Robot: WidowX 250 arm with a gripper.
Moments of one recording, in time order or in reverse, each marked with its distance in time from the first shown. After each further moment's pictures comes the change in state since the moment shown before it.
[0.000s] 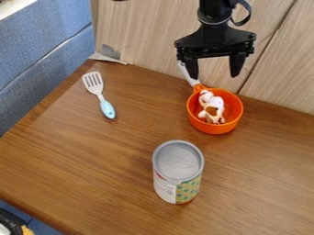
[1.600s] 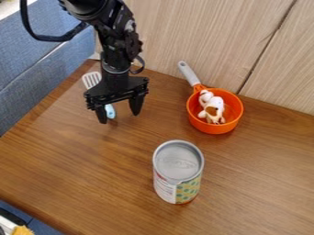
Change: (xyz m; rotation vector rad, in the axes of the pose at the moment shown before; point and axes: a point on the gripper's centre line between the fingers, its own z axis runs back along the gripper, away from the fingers) arm -0.031 0.168 -0.054 0.312 0.106 0.459
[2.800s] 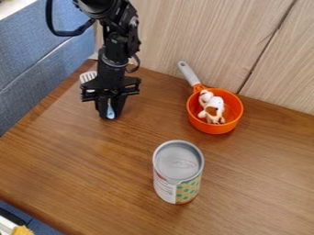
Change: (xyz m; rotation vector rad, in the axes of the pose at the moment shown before) arm 0.020 0.005 -0.019 0.173 0.070 0.005
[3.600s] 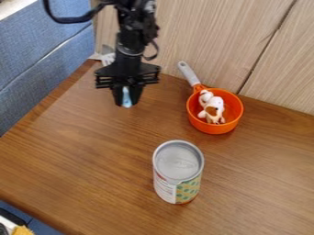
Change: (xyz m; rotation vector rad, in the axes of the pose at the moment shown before) arm -0.023 -0.027 0.048 -0.105 -0.110 -0.191
